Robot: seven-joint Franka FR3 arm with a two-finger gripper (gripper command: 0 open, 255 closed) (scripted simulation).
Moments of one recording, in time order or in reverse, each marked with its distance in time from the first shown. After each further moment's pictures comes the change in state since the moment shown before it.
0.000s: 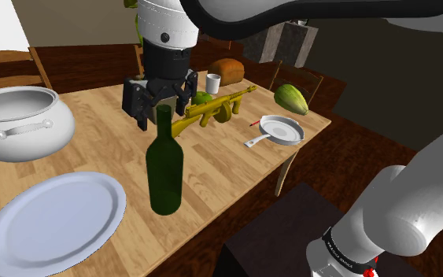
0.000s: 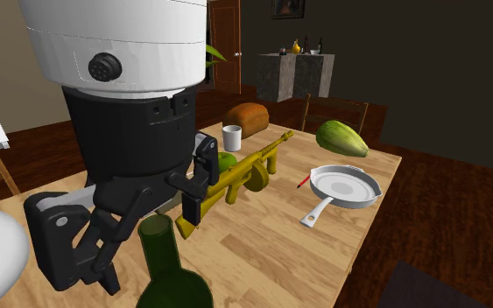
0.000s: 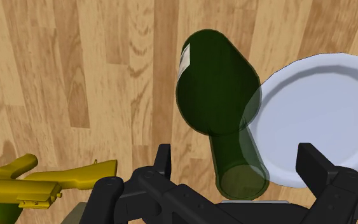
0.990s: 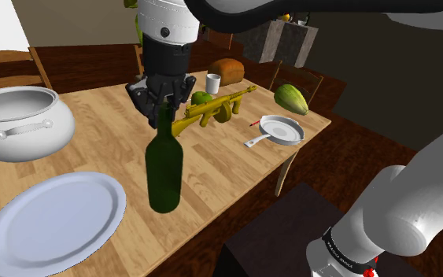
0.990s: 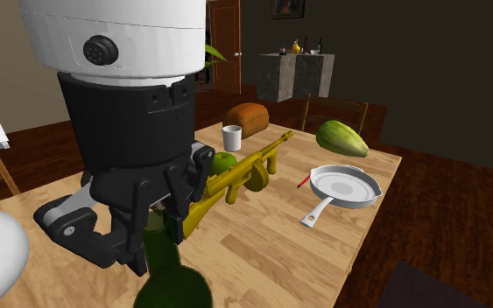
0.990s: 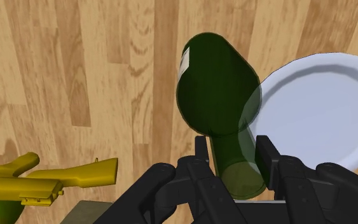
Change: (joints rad) arm 0.000 0.000 0.000 0.017 0.000 -0.017 0.000
